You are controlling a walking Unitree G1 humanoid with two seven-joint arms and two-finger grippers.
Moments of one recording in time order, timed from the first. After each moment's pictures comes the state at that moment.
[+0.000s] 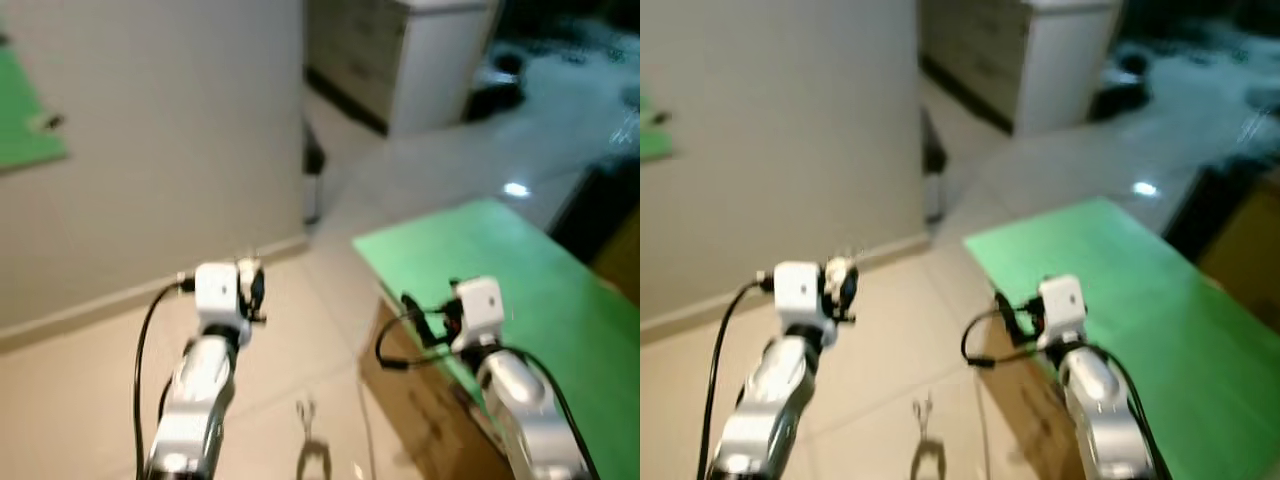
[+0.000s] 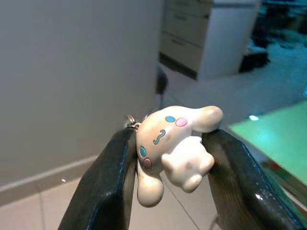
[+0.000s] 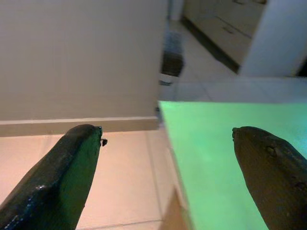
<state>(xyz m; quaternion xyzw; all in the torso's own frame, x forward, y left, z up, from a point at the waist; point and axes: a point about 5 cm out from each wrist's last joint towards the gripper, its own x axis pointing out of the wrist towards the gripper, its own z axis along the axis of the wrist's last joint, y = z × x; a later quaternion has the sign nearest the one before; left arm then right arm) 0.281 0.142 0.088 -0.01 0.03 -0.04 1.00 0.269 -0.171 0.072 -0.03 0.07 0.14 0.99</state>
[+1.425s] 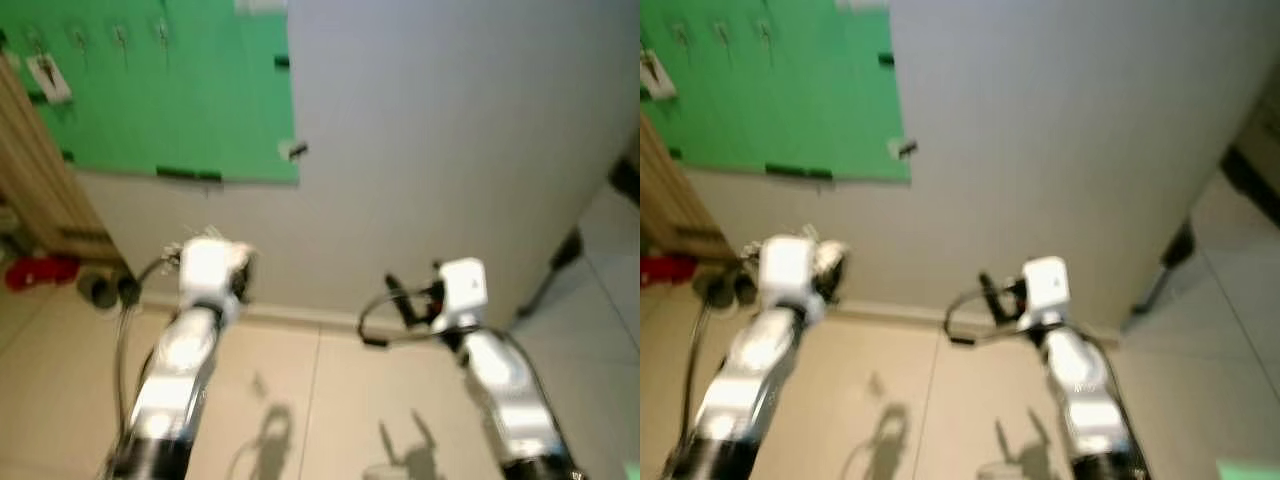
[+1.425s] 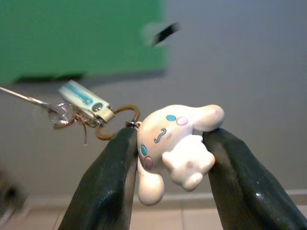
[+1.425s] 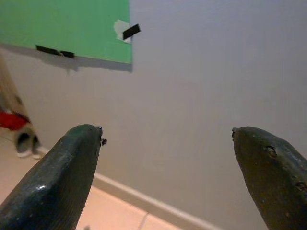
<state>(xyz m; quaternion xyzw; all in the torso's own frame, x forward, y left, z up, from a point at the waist) 0.312 0.152 0.108 0.04 0.05 -0.08 0.99 0.290 -0.159 0.084 -0.02 0.04 0.15 0.99</state>
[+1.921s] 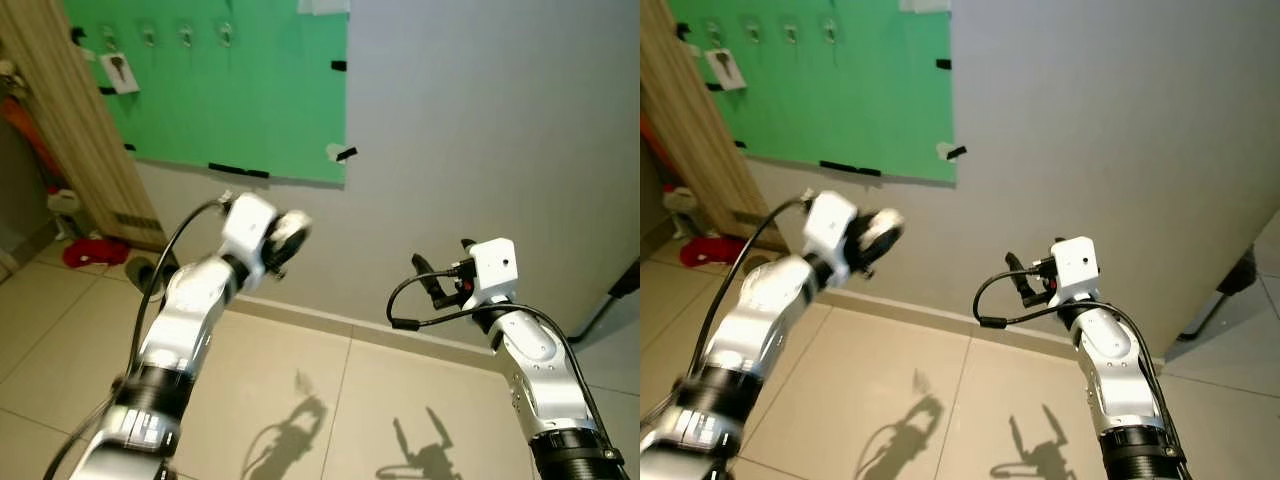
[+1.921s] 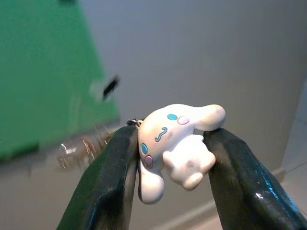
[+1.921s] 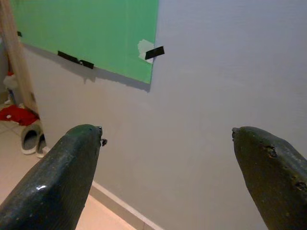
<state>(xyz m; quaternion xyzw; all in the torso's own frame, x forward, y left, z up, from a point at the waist) 0.345 0.127 0.154 0.10 -0.02 -0.32 0.94 0.304 -0.188 0.103 -0.06 0.02 0.14 0.99</state>
